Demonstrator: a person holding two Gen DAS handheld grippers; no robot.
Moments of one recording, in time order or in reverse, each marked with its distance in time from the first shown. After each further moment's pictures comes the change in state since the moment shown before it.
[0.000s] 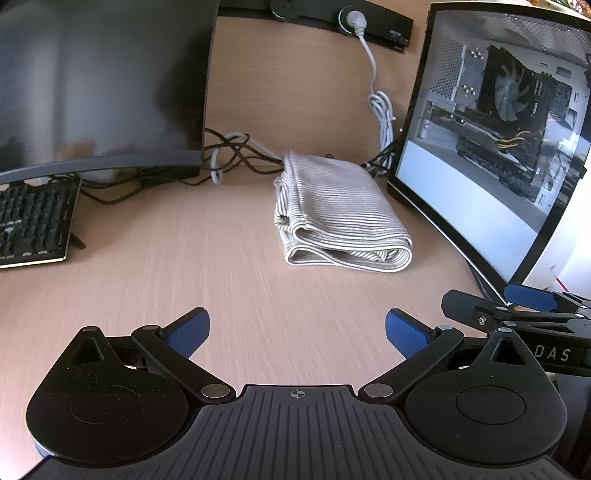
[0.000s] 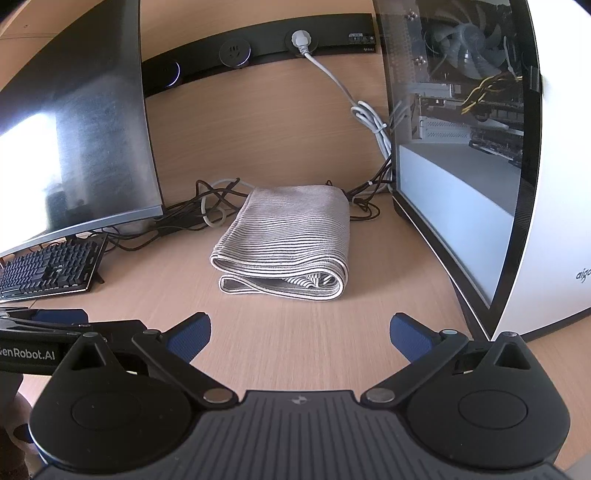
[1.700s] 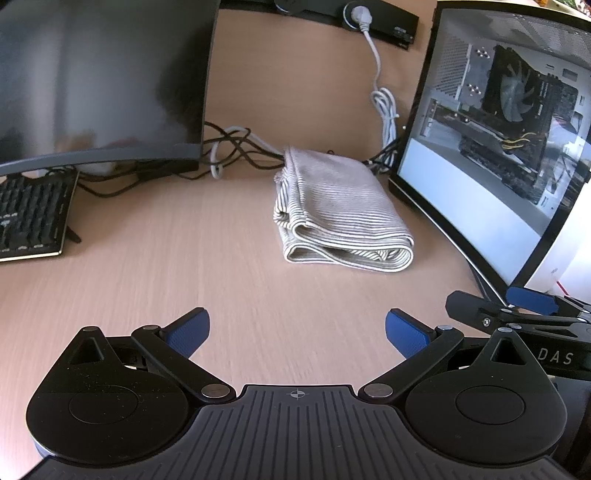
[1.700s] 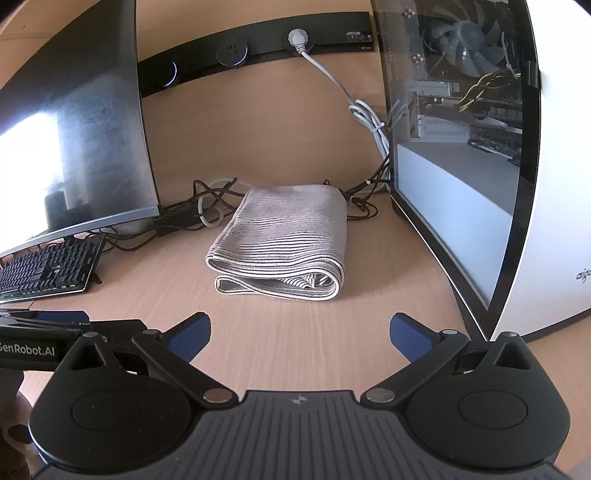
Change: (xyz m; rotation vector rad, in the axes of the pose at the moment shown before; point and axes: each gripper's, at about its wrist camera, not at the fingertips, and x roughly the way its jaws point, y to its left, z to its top) left arm 0.007 -0.001 0.002 -0.017 0.019 0.006; right arm 0.003 -0.004 0.001 0.001 0.005 -0.003
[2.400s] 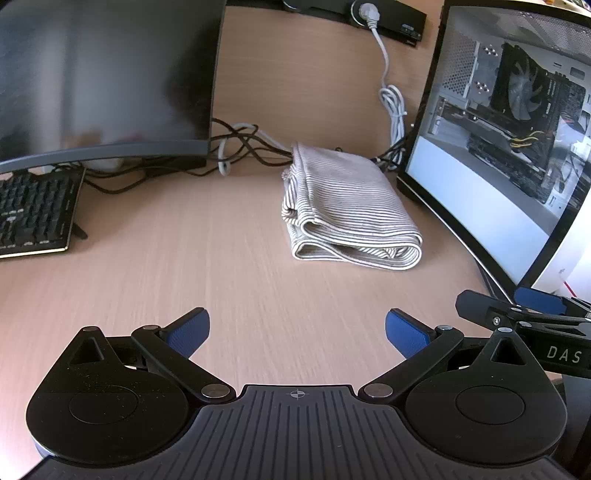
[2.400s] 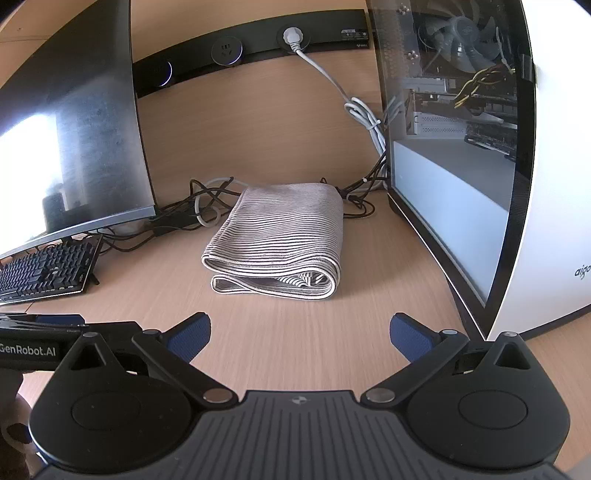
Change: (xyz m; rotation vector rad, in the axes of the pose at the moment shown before) left arm 0.002 0.002 -0.001 0.000 0.006 0.019; right arm 0.001 -0.001 0.000 0.009 0.008 -0.002
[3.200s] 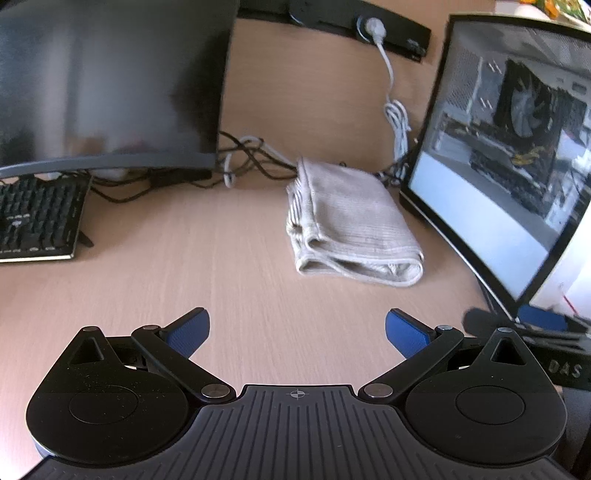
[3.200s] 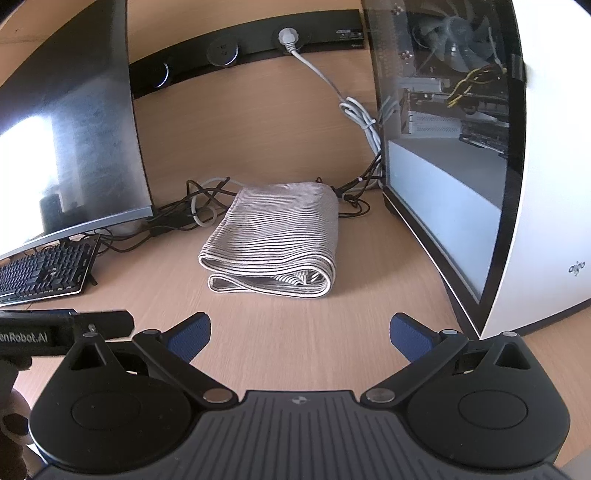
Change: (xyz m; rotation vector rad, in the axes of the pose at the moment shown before) left arm -0.004 0.008 0.009 -0.031 -0.053 0.009; right arm -0.005 -0.004 0.000 0.015 -0.003 -0.010
